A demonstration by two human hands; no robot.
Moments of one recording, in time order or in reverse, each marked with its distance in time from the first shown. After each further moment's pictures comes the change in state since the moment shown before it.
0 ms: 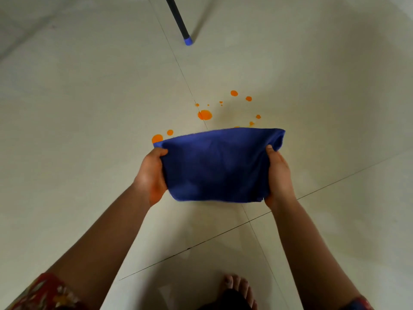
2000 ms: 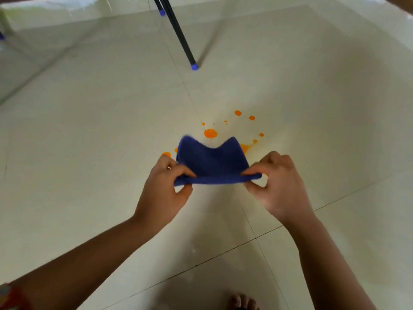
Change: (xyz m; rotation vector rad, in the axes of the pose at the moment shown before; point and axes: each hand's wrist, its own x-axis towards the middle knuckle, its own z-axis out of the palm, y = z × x) left_hand -0.032 0.003 -0.014 1.185 0.057 0.939; right_hand -0.026 -0.027 -0.001 -1.188 -0.082 -0.874
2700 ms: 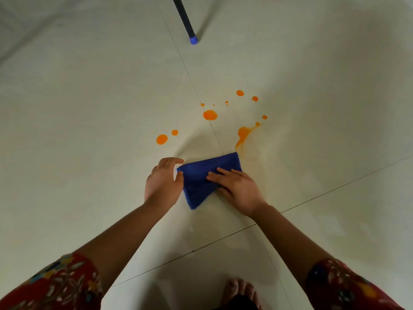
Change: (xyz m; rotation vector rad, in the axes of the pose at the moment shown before) left_hand -0.002 -0.055 0.058 0.113 -0.135 -0.396; right_hand -0.014 0.055 0.135 0.031 -0.414 -0.248
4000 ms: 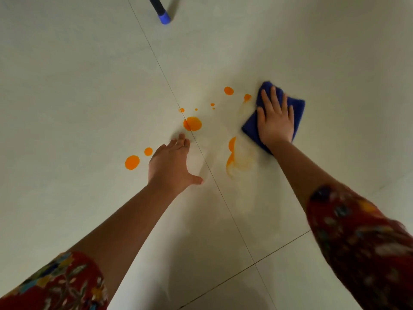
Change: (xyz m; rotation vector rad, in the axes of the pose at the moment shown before) left_hand 0.122 0.062 0.032 0.508 -0.283 0.228; right_hand 0.139 0.175 -0.078 -0.206 0.297 0.696
